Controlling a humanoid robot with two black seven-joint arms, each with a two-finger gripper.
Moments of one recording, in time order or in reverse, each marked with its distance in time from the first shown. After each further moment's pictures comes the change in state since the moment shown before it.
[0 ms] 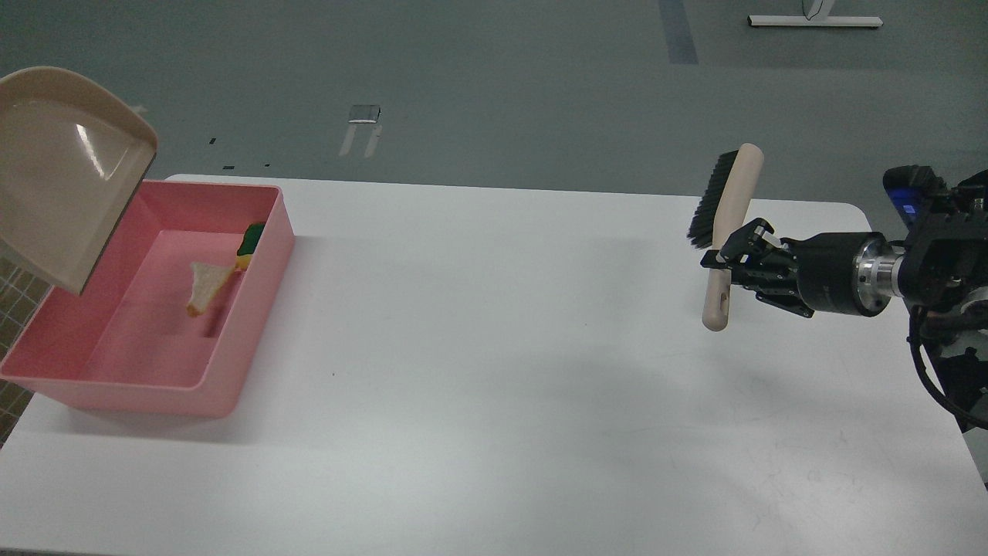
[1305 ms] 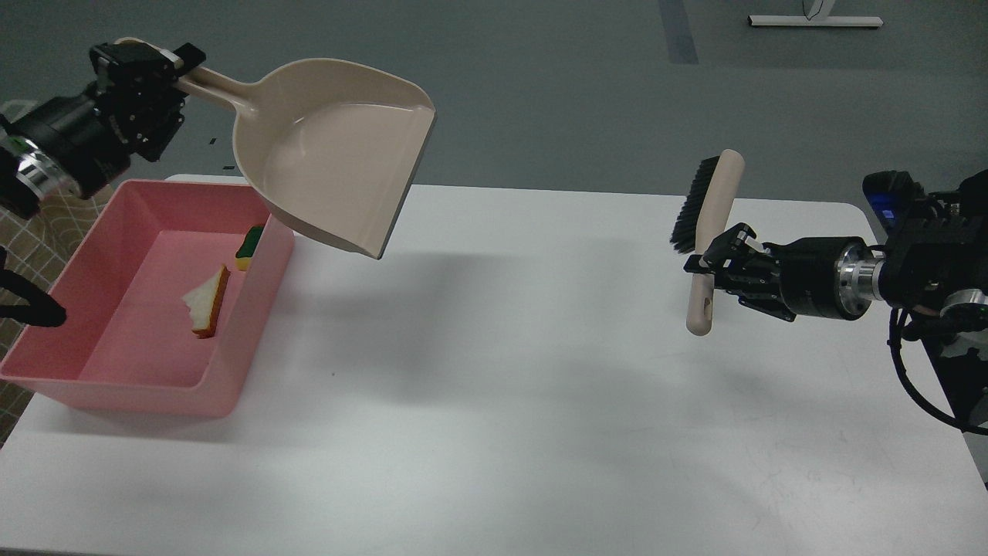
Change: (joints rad) left arm 0.059 -0.524 0.017 -0.005 -0.634 -0.073 0.000; right arm -0.004 0.037 -0.006 -0.004 -0.003 0.000 0.000
